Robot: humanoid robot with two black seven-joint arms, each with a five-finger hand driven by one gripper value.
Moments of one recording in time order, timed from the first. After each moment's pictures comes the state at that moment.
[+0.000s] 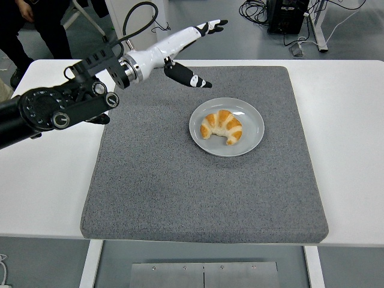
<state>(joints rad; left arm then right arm) -1.32 0.34 -0.06 -0.98 0.82 0.20 -0.36 -0.15 0.00 0.02 0.17 -0.10 0.03 0.41</state>
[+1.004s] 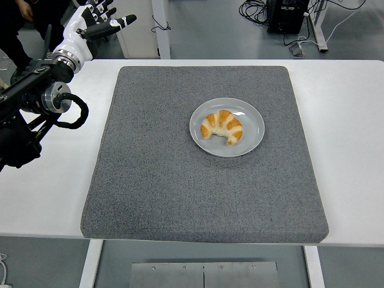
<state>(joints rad) -1.04 0.33 -0.58 -0.77 0.20 0.07 -0.22 -0.15 0.00 0.02 0.17 -0.10 0.03 0.41</state>
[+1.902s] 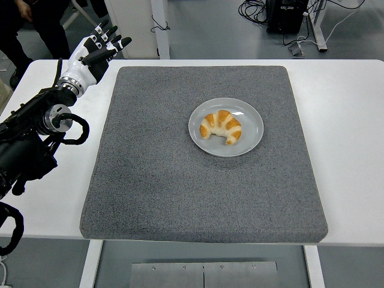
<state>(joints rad) -0.99 0.18 -0.69 -0.40 0.18 -0.26 -0.27 -0.15 0.00 0.02 0.17 -0.10 0.03 0.41</state>
